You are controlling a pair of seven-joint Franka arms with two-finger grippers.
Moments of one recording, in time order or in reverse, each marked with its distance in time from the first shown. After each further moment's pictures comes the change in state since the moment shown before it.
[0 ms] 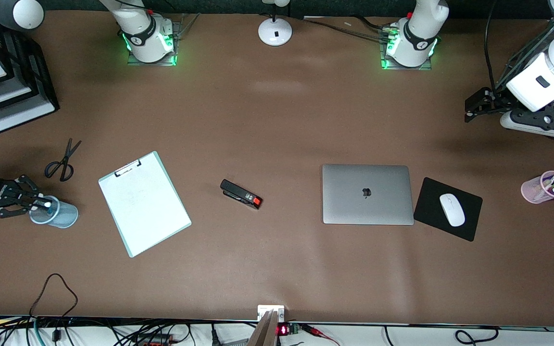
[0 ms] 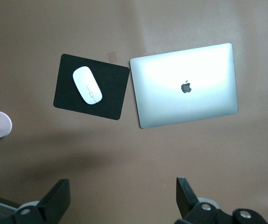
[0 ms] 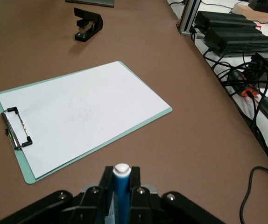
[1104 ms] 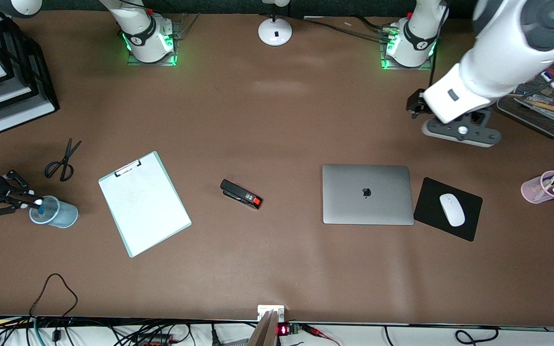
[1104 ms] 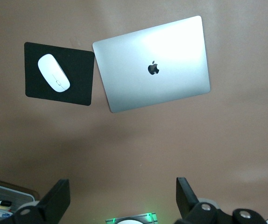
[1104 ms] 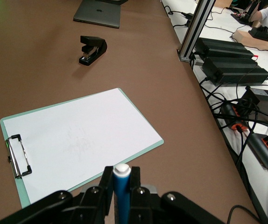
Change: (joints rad) left arm 0.091 0.217 -0.337 0.307 0.079 -0.260 -0.176; right arm 0.027 -0.095 0.000 -0.008 -0.001 -0.067 0.016
